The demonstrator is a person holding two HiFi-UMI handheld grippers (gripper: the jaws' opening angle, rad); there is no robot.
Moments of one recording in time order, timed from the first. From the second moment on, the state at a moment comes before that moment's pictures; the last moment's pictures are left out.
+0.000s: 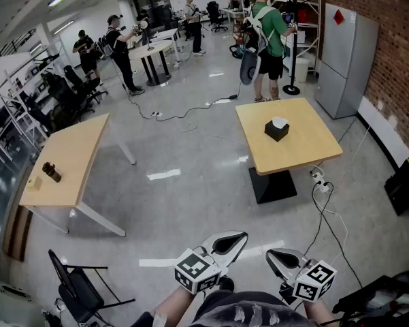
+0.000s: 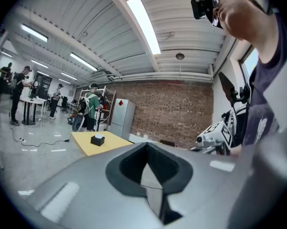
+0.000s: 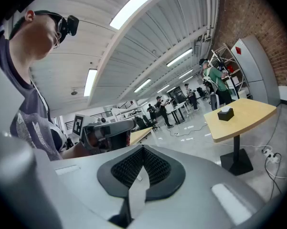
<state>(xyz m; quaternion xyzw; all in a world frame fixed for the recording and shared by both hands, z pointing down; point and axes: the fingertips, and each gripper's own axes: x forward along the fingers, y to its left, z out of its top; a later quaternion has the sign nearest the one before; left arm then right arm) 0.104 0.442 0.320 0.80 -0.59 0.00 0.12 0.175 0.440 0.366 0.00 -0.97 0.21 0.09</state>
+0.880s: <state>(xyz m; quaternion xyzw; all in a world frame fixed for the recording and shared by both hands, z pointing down) -0.030 0.444 0.322 0.78 -0.61 -0.07 0.12 0.026 0.449 0.366 -0.04 -0.98 0.16 0.15</state>
